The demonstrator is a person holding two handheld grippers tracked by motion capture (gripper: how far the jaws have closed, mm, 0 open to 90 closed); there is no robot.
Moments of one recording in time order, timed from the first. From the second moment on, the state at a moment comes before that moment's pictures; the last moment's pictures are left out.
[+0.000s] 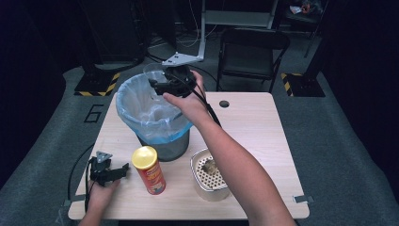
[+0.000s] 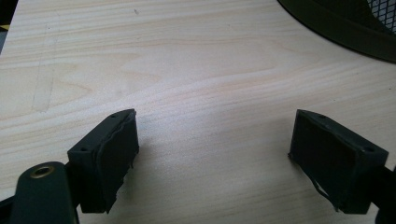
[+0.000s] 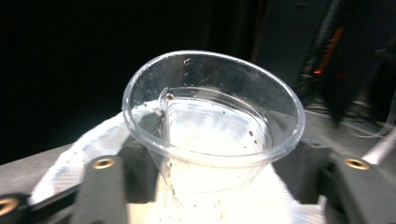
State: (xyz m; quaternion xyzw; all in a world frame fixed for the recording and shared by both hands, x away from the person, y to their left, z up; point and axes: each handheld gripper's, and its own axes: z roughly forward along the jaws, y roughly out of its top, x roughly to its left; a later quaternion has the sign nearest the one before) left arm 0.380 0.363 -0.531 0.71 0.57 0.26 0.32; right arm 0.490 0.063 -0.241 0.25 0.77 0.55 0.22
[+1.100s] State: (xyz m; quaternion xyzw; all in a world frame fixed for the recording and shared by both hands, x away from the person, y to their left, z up) left arm 0.366 0.354 -0.497 0.70 0.57 0.23 0.36; right arm 0.453 -0.044 -0.266 0.27 0.74 0.56 0.23
